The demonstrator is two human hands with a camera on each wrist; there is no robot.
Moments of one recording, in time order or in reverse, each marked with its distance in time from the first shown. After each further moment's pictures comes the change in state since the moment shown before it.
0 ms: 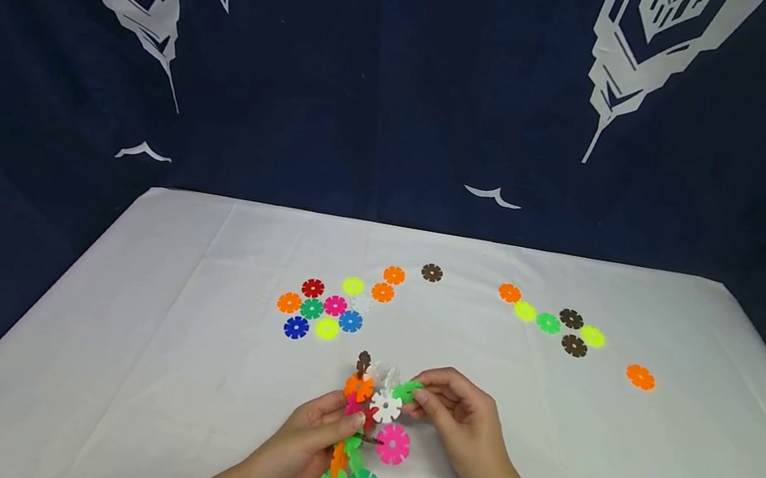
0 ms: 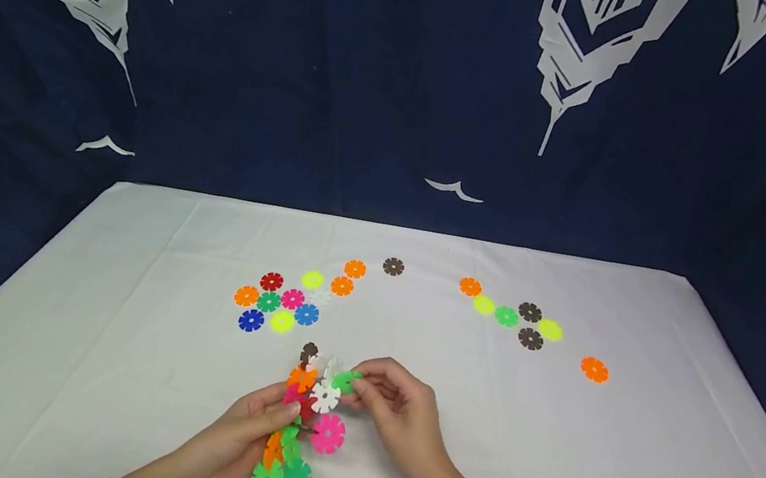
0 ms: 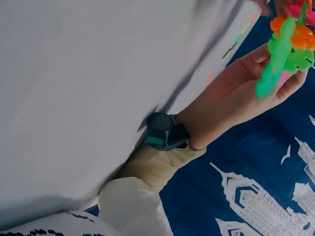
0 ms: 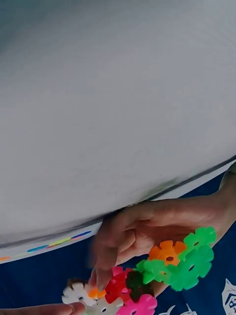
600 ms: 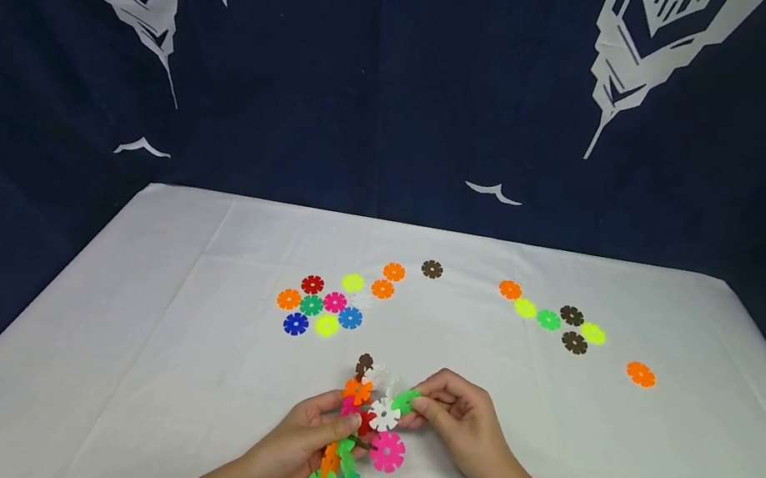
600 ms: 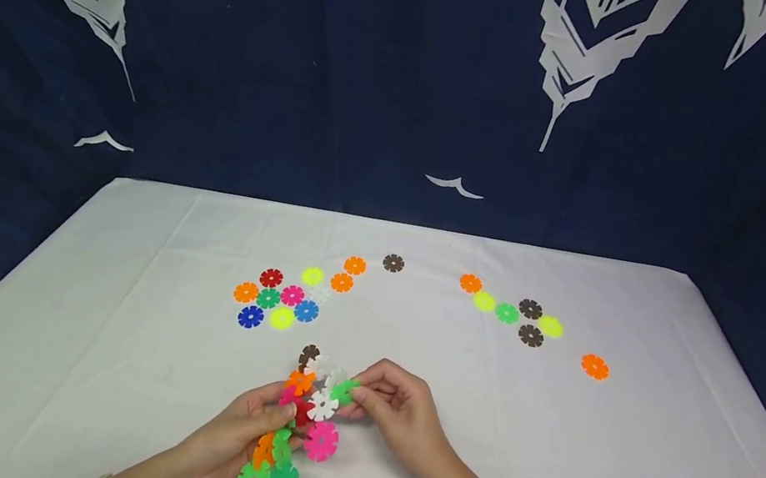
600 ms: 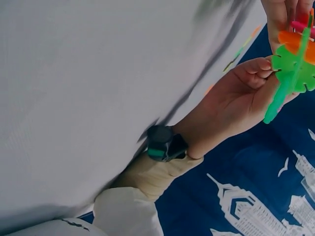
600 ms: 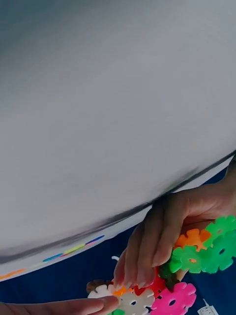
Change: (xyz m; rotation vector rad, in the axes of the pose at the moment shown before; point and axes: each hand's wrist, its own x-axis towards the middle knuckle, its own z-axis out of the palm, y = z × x) left_hand 0.001 -0.003 -0.002 -0.021 0.026 -0.036; right_hand -0.001 0.006 -0.008 0.147 -0.127 0.078
